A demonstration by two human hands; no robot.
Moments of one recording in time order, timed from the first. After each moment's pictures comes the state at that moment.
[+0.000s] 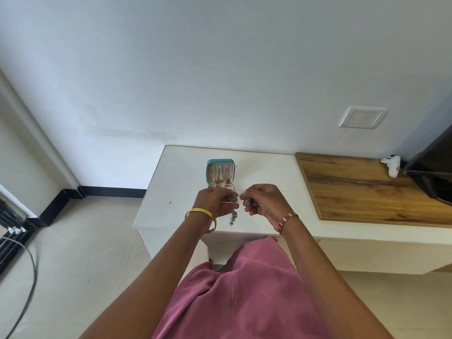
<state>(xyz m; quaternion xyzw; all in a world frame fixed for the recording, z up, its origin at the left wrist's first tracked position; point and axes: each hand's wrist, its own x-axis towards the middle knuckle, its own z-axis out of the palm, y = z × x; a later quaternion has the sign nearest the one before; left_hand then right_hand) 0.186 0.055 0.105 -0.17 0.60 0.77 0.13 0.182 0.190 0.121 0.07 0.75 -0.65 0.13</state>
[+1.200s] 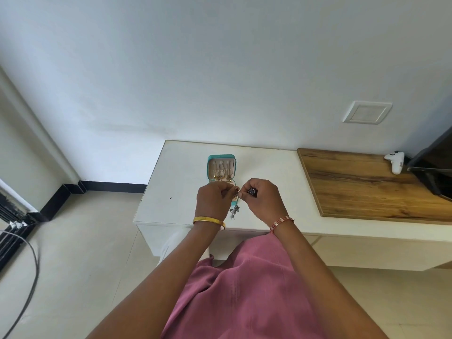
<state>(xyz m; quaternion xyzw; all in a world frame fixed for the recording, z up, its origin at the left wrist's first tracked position) 0.192 0.064 0.096 -0.05 0.87 0.48 -0.11 0.184 0.181 0.112 -0.05 0.91 -0.41 -0.01</state>
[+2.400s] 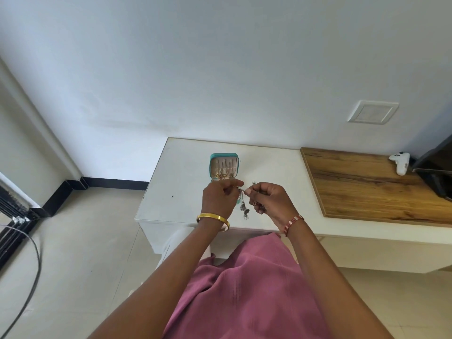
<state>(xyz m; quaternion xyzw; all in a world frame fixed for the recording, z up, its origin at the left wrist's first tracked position) 0.188 0.066 0.092 -0.06 0.84 0.54 -0.09 0.178 0.197 0.098 0.02 0.76 -0.64 0.10</state>
